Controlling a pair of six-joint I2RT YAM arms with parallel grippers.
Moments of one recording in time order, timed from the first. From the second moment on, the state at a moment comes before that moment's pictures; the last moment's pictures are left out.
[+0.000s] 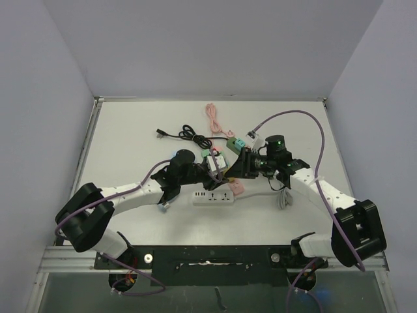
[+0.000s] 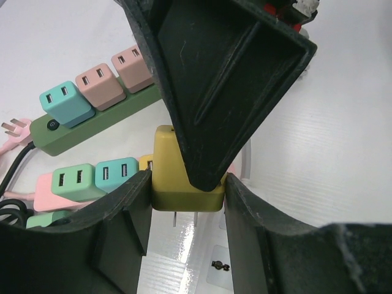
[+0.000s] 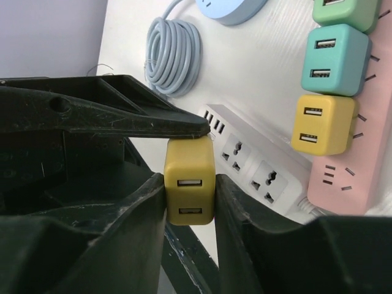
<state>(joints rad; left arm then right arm) -0.82 1.49 0.76 0.43 0.43 0.21 0.37 1.30 0.78 -0.15 -0.73 0.55</state>
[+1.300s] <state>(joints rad) -0.82 0.64 0.64 -0.19 -0.22 -0.44 -0.06 1.17 1.00 -0.50 -0.43 -0.31</state>
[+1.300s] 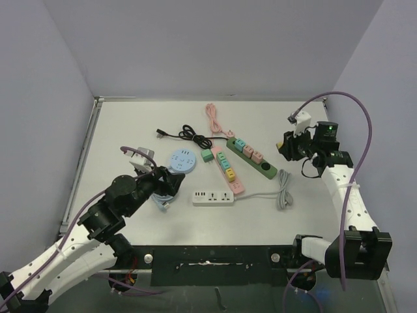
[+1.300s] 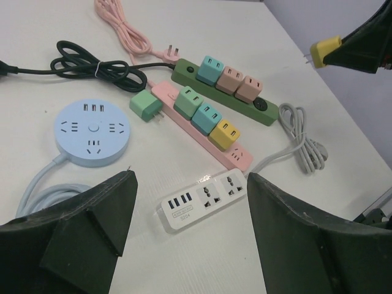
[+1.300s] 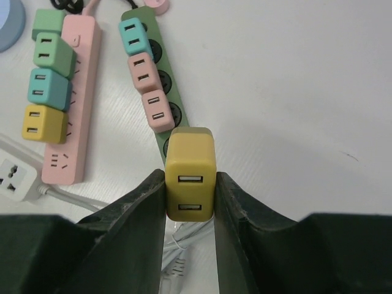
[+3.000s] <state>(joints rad) -0.82 0.59 0.59 -0.24 -0.24 -0.44 0.08 1.67 1.19 -0.73 -0.42 -0.67</state>
